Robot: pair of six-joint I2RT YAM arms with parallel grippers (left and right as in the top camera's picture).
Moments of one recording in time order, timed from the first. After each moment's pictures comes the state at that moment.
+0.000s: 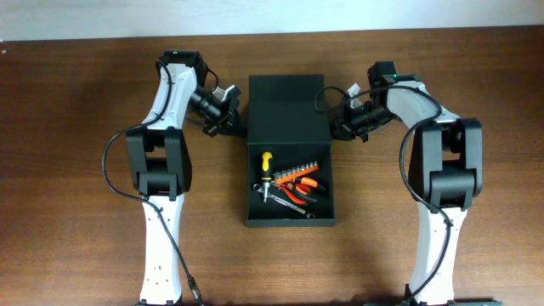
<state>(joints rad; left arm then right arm) -0.09 2.71 2.43 -1.62 0.80 0.02 0.04 2.36 1.73 -0.92 -0.81 0.29</state>
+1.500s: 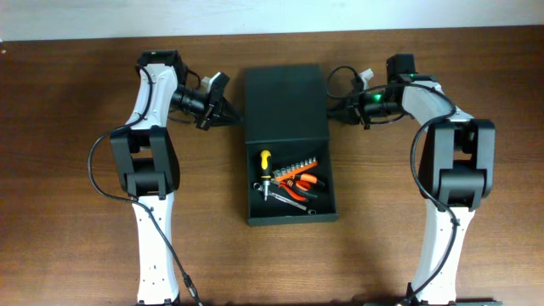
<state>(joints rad) 0.00 2.71 2.43 -1.68 1.10 0.26 -0.03 2.37 1.74 -0.73 -1.12 0.40</state>
